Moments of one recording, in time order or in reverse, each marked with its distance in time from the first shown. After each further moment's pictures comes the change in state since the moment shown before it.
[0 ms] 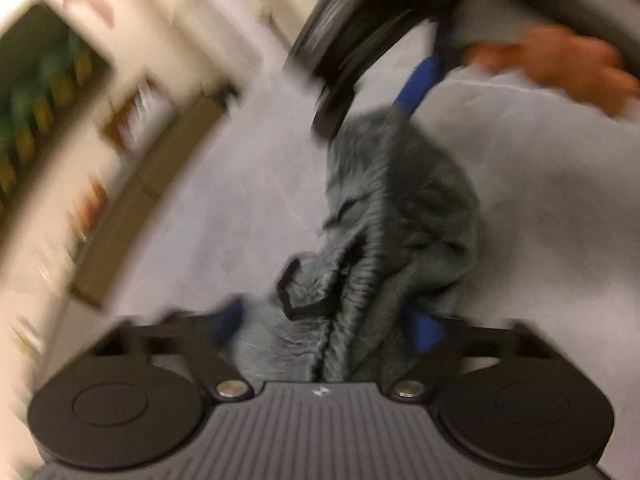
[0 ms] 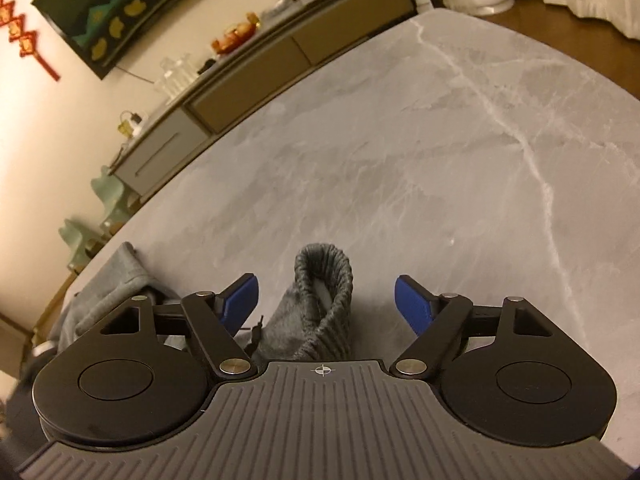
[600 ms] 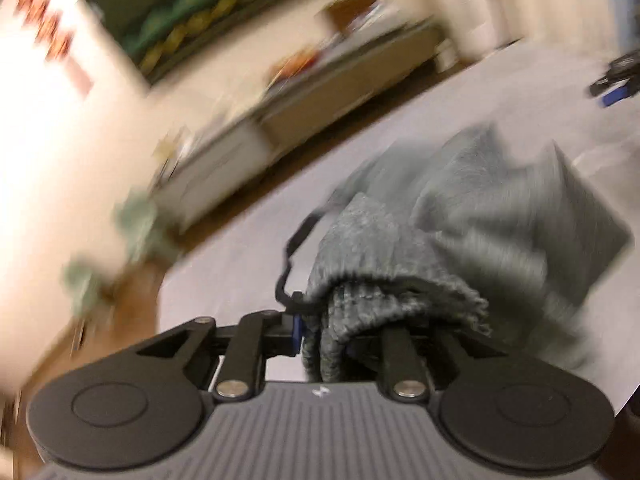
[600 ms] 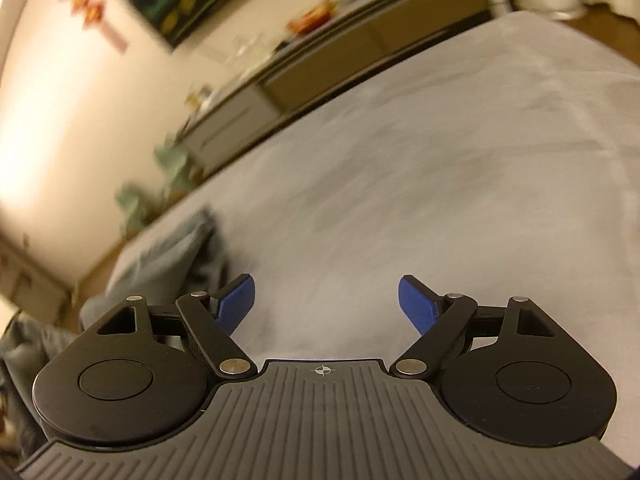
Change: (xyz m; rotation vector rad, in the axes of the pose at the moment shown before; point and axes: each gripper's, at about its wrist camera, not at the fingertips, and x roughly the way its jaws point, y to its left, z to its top) left arm -0.268 0.178 -0.277 -0.408 0.146 0.404; right arm 0.009 0.075 -0.025 -0.167 0.087 0.181
